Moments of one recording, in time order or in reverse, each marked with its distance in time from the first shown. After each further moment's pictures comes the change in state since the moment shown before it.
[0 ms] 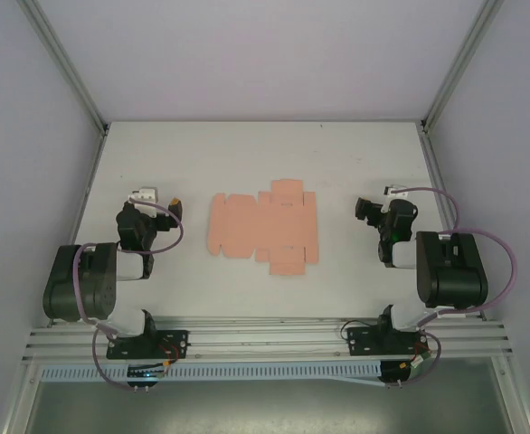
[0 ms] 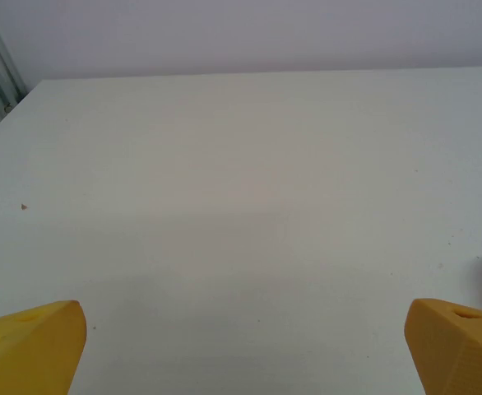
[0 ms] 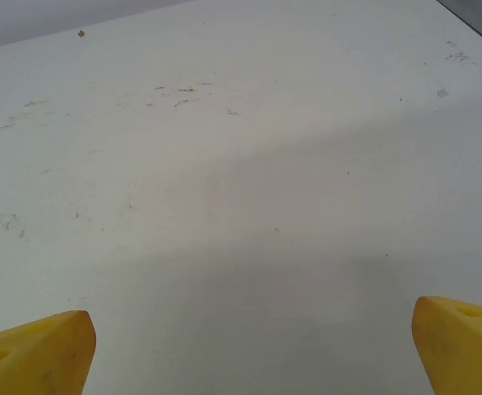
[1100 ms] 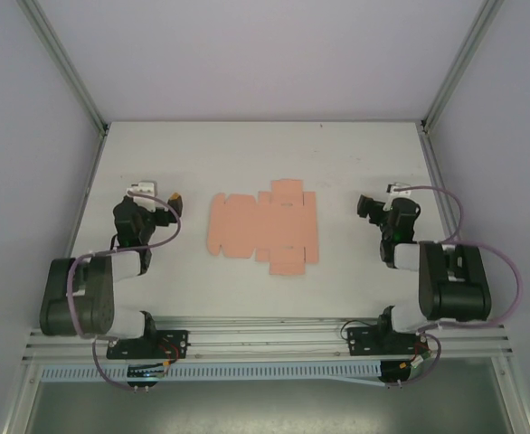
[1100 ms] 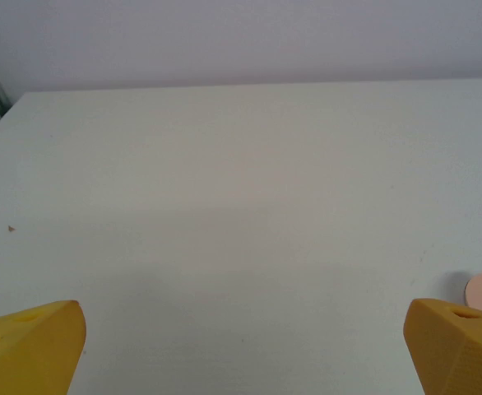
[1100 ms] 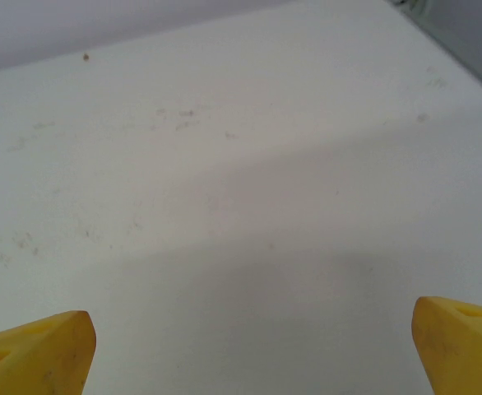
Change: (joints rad) left arm 0.000 -0.128 0.076 -0.209 0.036 -0.011; right arm 0.003 -0.121 0.009 -0.097 0.024 0.005
